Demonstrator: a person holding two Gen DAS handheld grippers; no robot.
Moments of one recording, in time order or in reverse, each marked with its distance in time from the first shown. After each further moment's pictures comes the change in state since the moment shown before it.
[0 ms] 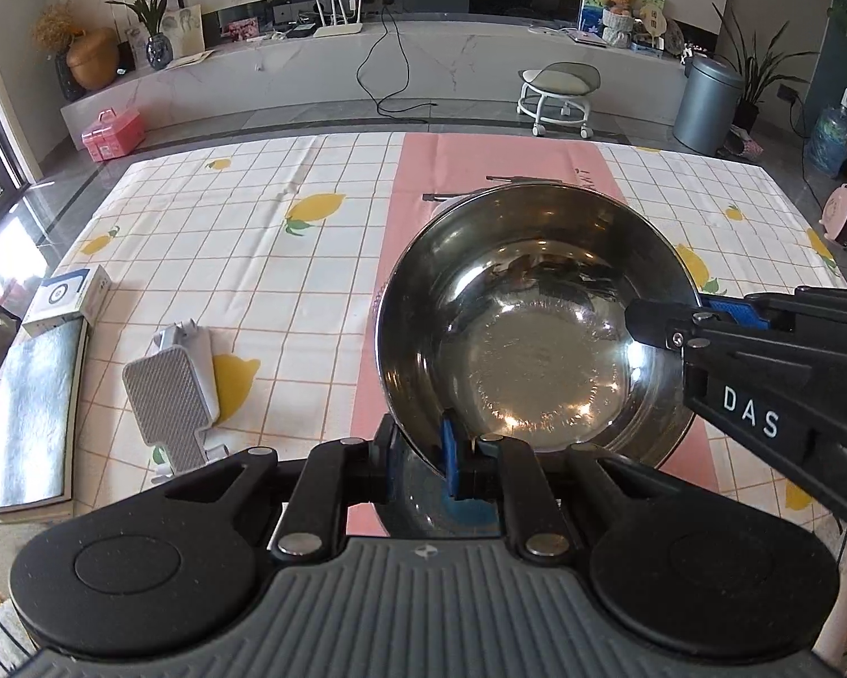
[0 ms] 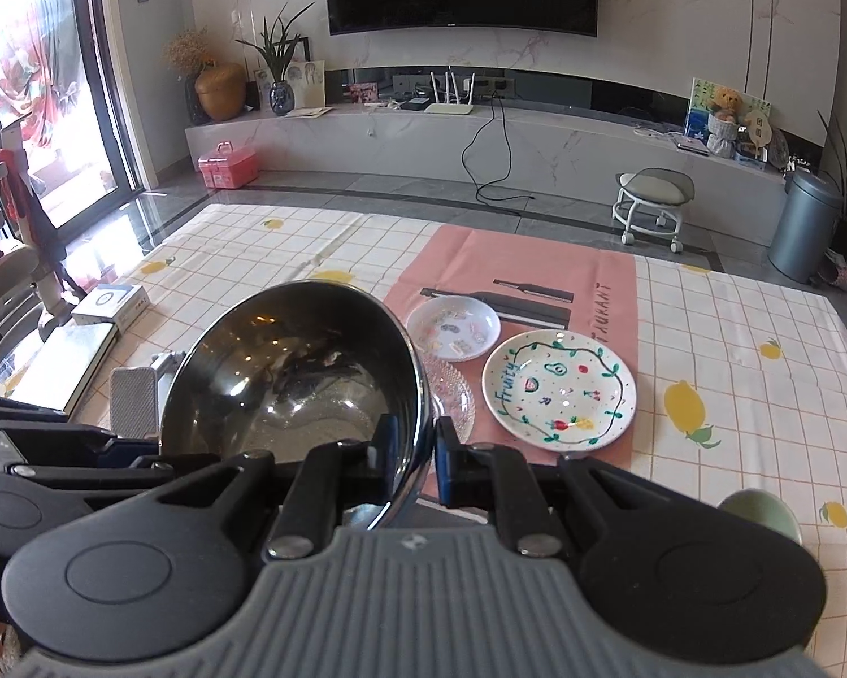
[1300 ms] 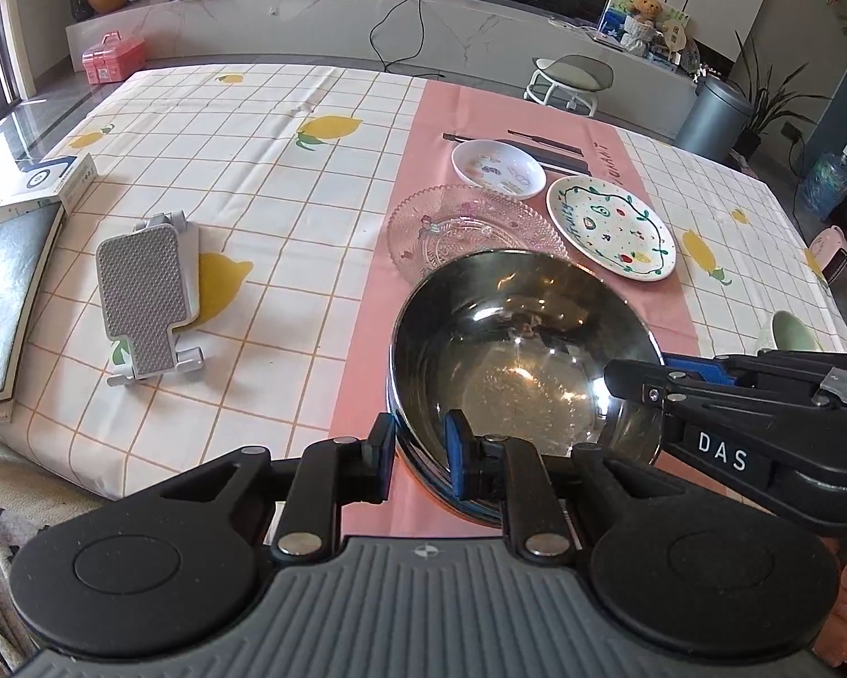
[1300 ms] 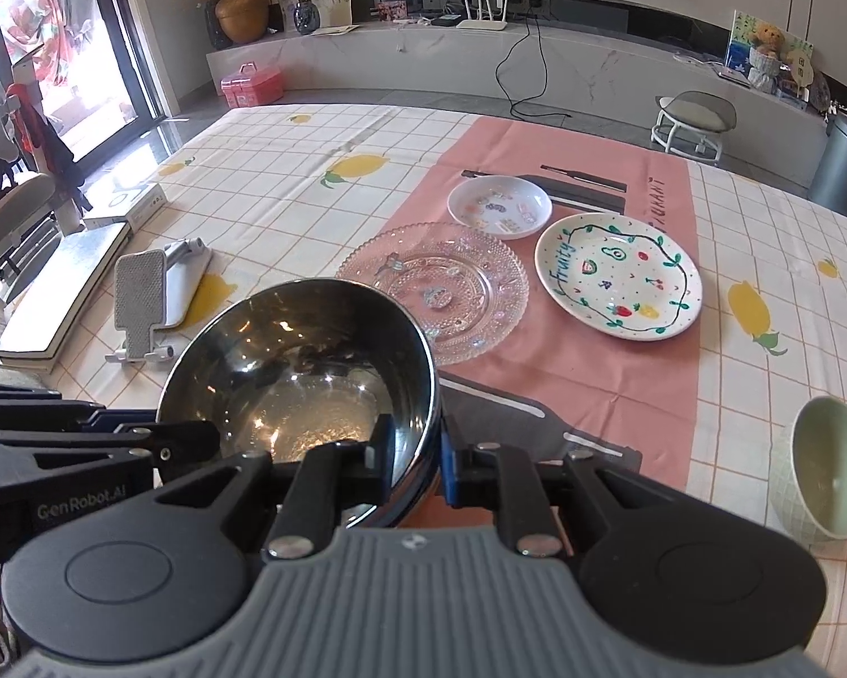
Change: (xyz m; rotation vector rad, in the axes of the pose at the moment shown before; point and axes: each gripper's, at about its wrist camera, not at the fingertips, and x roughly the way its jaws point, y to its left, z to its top) left arm 0.024 0.035 -0.041 -0.145 0.039 -0.088; right arm 0.048 0.009 -0.044 -0.016 0.166 0.054
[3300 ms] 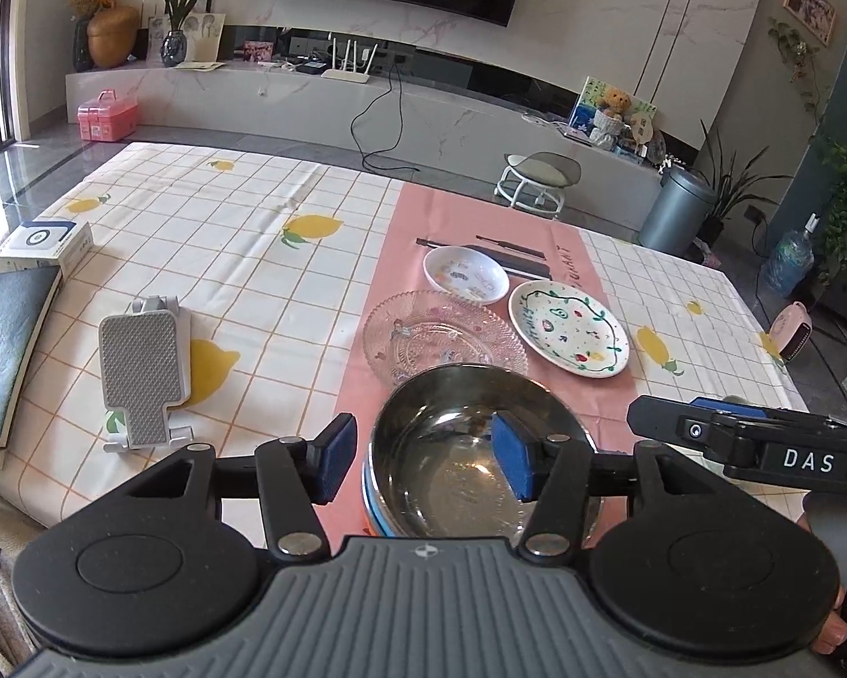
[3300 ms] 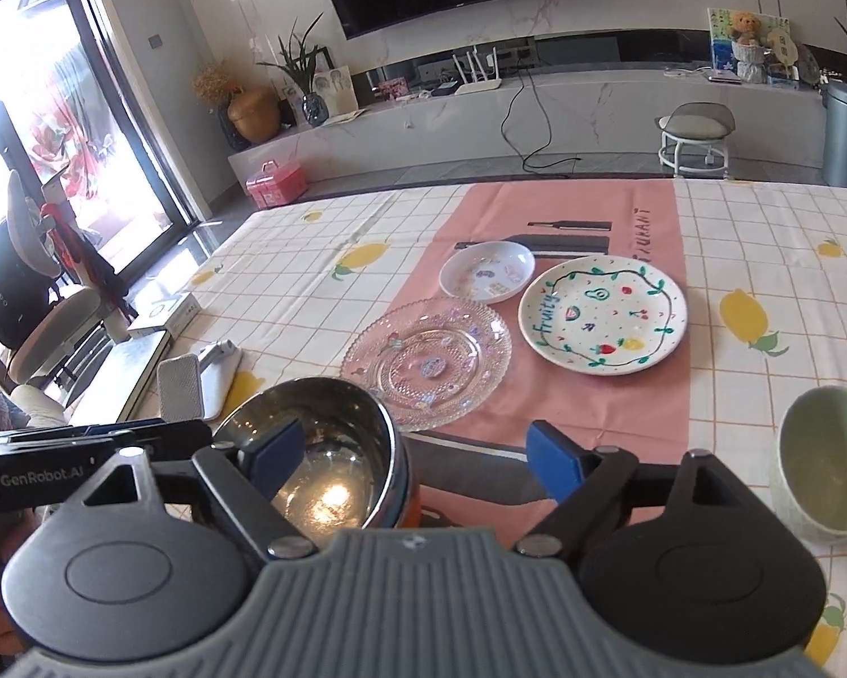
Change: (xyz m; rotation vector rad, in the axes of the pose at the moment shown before) left arm -0.036 0.002 0.007 -0.021 -0.208 -0.085; right arm -0.038 -0.055 -0.005 0.158 -0.181 0.139
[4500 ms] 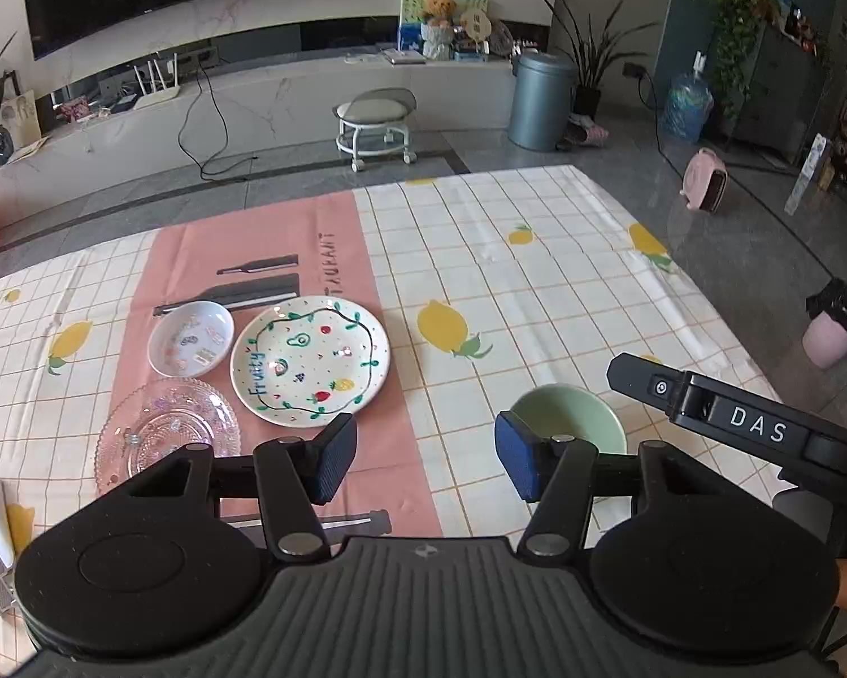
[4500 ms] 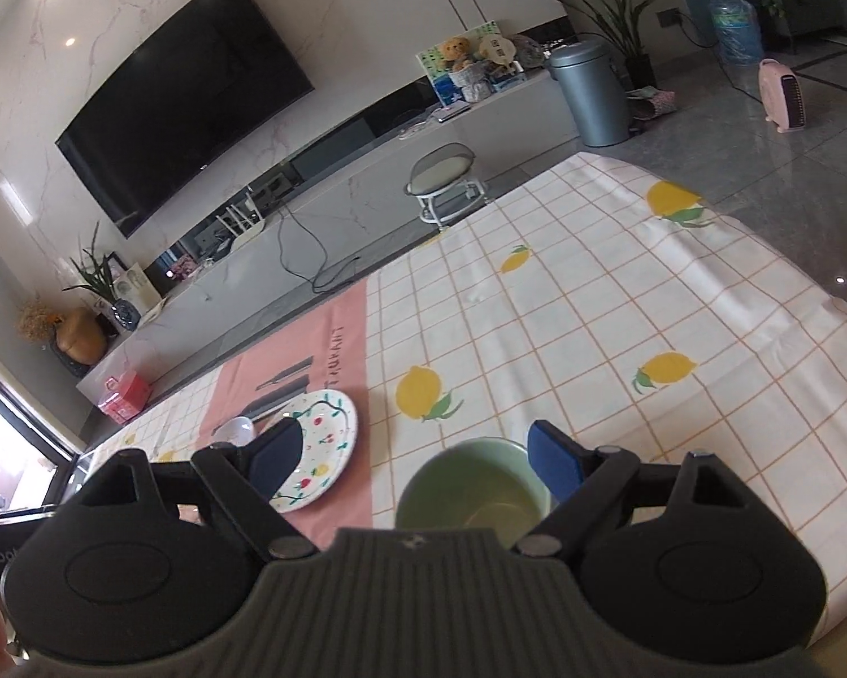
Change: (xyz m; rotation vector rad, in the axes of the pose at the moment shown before) left arm 0.083 -0.226 0.040 0.371 0.162 -0.092; right arm -0.093 -0.182 -0.004 0.476 -0.232 -0.287
